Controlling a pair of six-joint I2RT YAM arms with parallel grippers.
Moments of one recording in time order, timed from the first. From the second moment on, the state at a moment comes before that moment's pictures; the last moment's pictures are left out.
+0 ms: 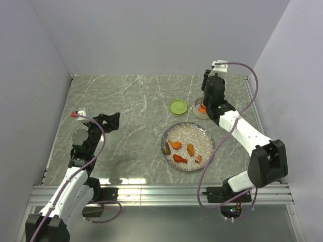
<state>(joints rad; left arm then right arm) -0.13 0.68 0.30 0.43 0.08 -0.51 0.37 1.44 1.10 0.23 0.60 0.07</state>
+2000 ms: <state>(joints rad) -0.13 0.67 0.30 0.40 0.05 -0.51 0.95 0.82 0.55 0.01 0.80 0.25</state>
